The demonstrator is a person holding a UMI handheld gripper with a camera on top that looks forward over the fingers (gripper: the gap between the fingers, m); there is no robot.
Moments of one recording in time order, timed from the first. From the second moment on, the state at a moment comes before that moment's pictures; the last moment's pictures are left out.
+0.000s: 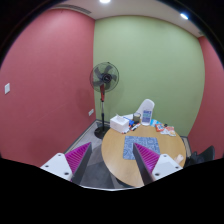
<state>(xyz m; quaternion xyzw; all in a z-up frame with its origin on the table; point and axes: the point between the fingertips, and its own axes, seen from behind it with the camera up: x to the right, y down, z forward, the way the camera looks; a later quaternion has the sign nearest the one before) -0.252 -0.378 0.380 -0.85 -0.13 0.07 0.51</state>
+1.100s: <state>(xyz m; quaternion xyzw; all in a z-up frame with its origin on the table) 0.207 -0.201 0.021 -0.91 0.07 -0.01 0.42</state>
